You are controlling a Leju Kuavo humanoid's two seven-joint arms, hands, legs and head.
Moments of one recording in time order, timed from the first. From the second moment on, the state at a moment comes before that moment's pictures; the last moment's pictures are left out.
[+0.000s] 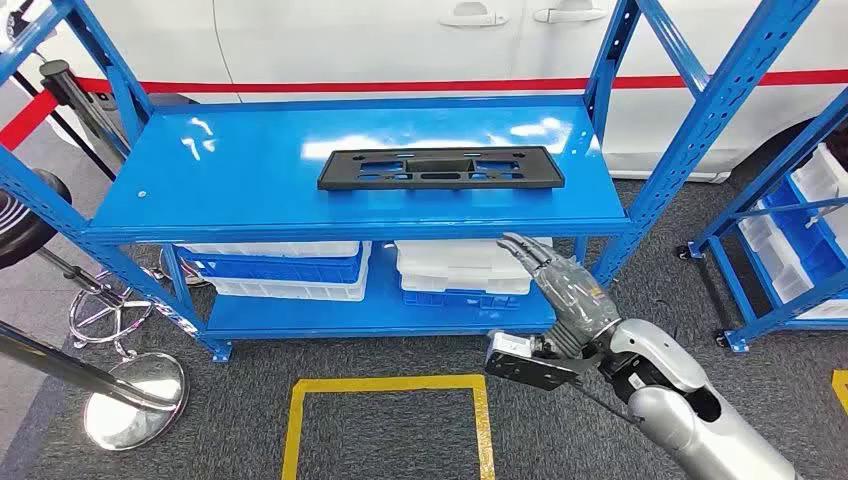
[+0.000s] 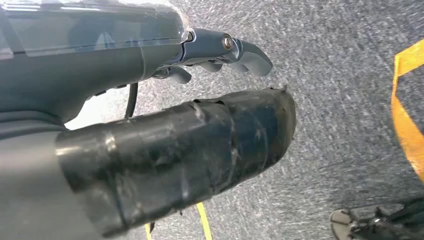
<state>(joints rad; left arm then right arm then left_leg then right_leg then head) 0.00 0.02 0.25 -0.19 -0.80 -0.05 -0.07 -0.34 -0.51 0.44 -1.75 0.67 0.08 -0.08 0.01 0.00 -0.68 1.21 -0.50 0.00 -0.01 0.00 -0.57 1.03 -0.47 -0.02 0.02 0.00</state>
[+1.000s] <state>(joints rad) -0.01 0.01 0.26 -0.19 -0.82 -0.06 -0.06 -0.57 -0.29 0.63 -1.48 0.80 -0.02 0.01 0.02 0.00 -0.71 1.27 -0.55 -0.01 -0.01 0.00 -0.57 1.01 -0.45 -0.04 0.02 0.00</state>
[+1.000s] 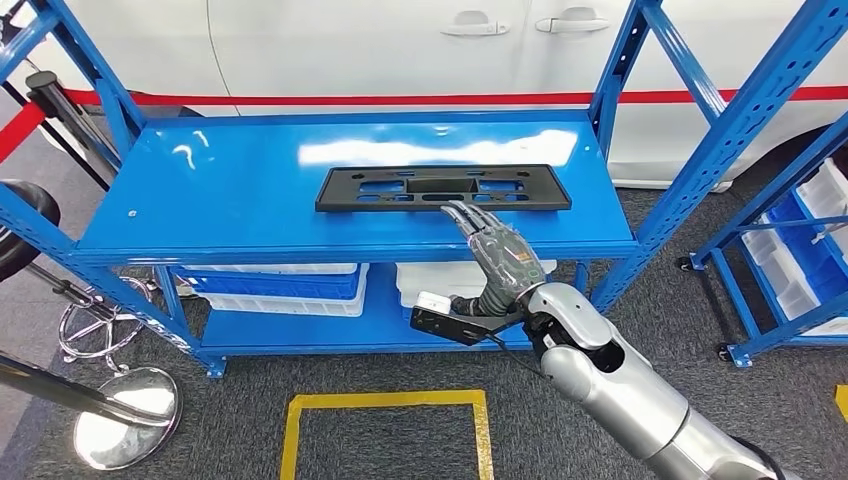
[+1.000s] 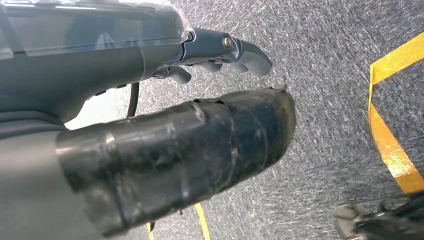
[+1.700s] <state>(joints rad) -0.01 0.01 0.27 -0.19 -0.83 -0.06 -0.06 -0.54 -0.28 0.58 -1.40 0.83 -0.08 0.01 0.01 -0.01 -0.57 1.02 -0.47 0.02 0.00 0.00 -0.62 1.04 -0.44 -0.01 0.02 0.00</state>
